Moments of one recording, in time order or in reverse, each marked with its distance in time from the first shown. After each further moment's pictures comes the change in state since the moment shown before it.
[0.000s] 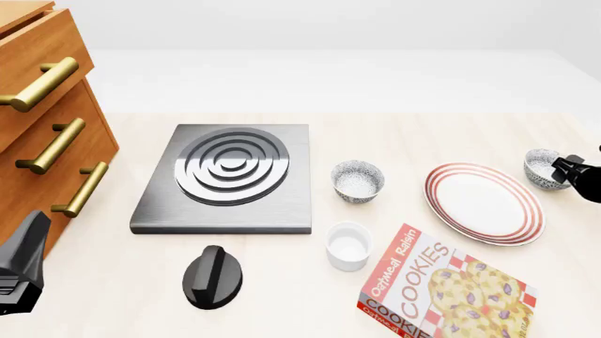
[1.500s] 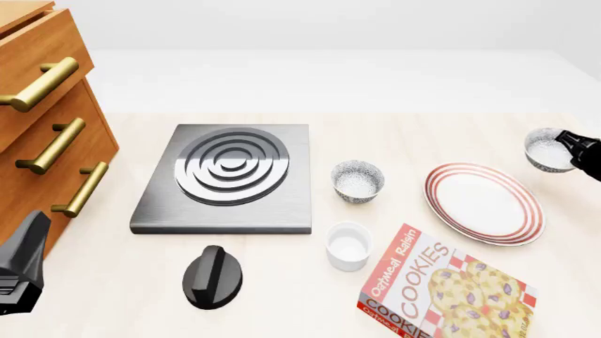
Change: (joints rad) left arm 0.000 0.000 0.000 0.000 0.000; right arm 0.052 -0.193 0.044 0.106 0.098
